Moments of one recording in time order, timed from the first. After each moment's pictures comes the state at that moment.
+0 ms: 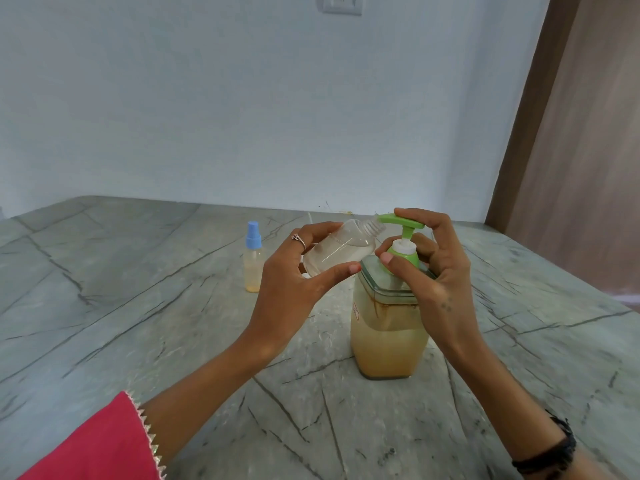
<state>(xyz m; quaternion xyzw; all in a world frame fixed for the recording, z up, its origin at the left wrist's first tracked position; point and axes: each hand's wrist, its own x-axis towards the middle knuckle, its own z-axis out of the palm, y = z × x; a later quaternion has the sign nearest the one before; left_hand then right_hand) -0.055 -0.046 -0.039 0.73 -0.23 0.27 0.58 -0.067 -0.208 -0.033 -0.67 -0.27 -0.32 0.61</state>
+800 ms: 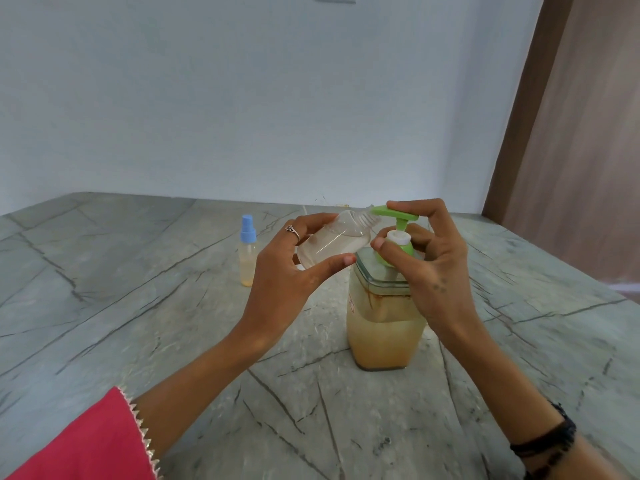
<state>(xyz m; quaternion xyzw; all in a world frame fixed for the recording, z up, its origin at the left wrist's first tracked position) -0.055 -0.046 -0.039 0.73 -0.23 0.28 0.58 -0.062 -0.211 -0.033 -0.68 -0.25 -0.32 0.60</state>
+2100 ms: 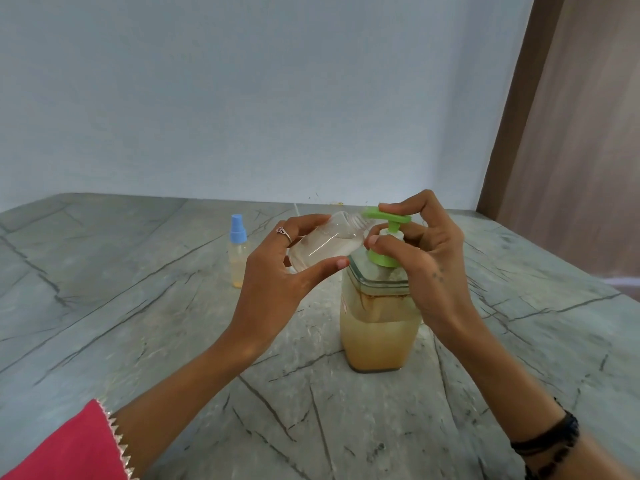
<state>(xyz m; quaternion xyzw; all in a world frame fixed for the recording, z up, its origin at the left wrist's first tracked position) -0.053 -0.045 -0.041 0.74 -0.23 0.28 0.56 -0.064 -0.209 -0.024 -0.67 -0.23 -0.30 0.64</state>
